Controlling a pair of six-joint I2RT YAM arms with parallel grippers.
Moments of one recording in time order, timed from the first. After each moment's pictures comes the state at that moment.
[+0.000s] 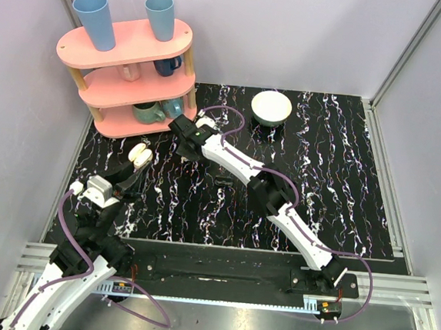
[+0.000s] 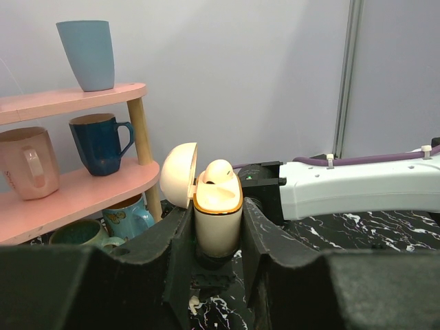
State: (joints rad) left arm -0.61 0.05 0.43 0.05 -0.09 0.11; right arm 0.89 2.72 2.60 -0.88 0.31 1.14
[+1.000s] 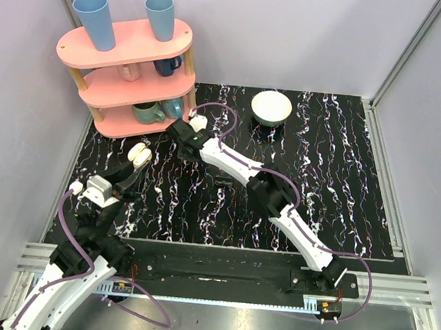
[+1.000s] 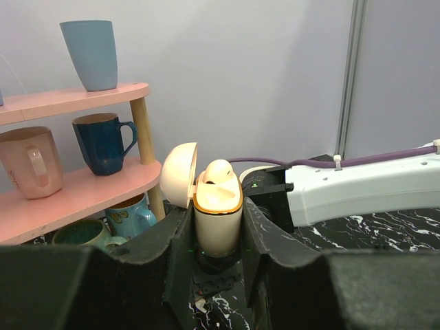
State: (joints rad) left arm -0.59 0.05 0.43 0.05 -0.09 0.10; right arm 0.91 2.66 2.46 -0.78 0.37 0.91
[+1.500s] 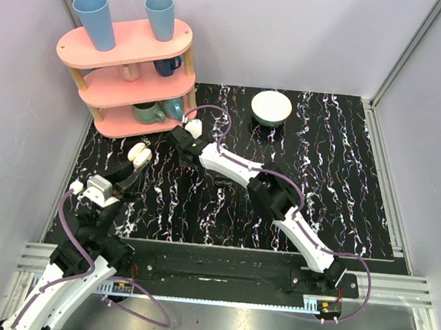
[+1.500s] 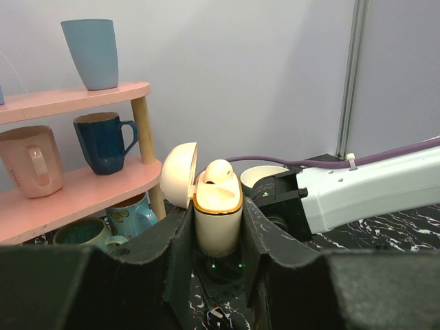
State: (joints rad) left arm -0.59 0.05 0.43 0.05 -0.09 0.10; right arm 0.95 2.56 2.27 -0.69 0.42 0.73
